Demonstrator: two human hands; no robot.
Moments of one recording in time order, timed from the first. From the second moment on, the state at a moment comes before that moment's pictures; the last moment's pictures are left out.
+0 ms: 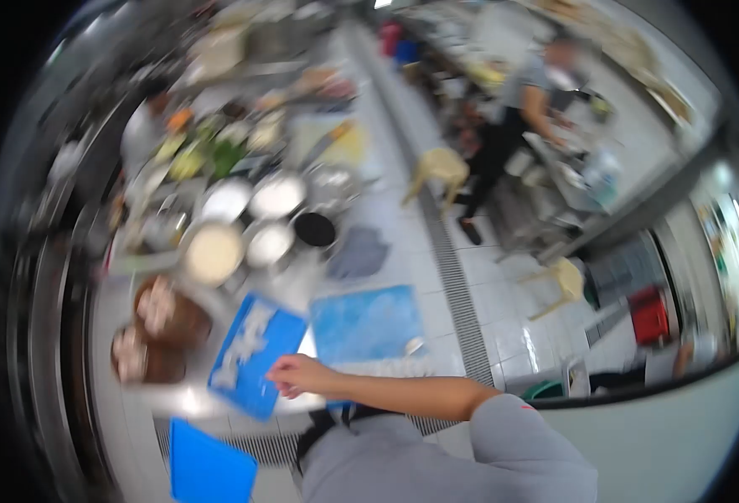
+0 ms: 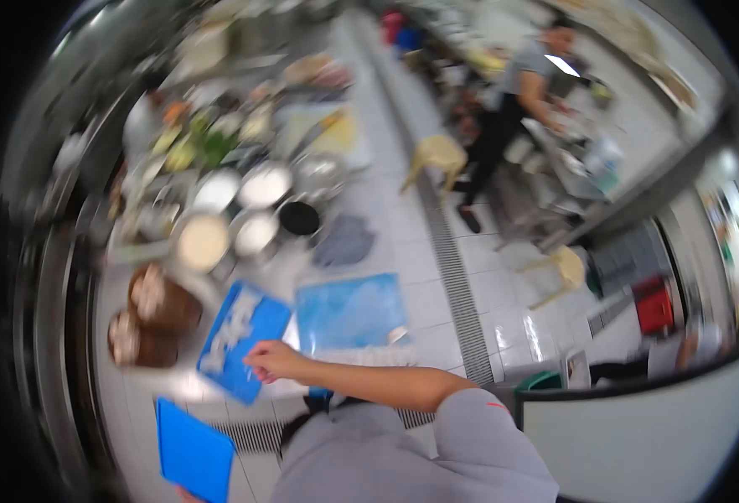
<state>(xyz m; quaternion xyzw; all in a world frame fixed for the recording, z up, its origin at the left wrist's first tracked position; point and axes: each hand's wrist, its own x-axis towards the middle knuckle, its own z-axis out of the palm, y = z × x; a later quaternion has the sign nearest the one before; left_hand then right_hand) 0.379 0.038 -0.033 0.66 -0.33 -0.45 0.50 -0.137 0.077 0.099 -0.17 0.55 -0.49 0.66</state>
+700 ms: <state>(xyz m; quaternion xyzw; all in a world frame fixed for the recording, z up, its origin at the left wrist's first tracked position) 0.314 0.083 -0.046 0.76 -0.27 -0.31 0.51 -0.081 0.049 0.035 -0.05 0.62 -0.50 0.61</state>
